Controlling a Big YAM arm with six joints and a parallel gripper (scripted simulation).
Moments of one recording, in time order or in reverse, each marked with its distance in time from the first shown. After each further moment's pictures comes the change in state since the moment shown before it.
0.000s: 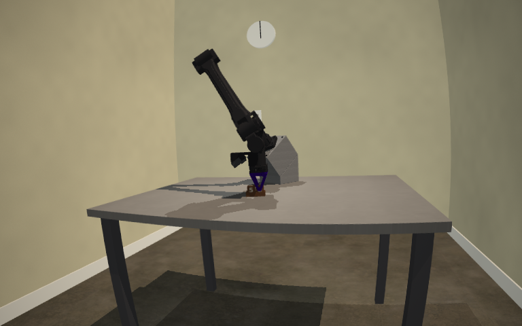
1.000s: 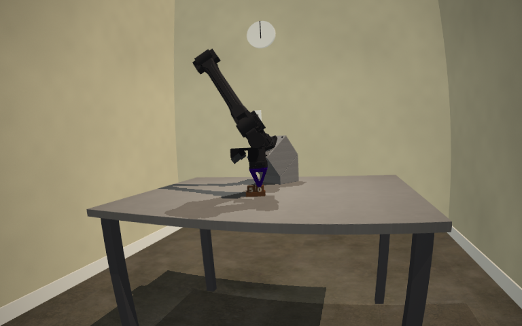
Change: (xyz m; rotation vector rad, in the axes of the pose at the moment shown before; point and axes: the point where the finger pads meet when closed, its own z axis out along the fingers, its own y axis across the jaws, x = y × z) arm 0.000 0.000 -0.017 0.004 -0.002 -0.012
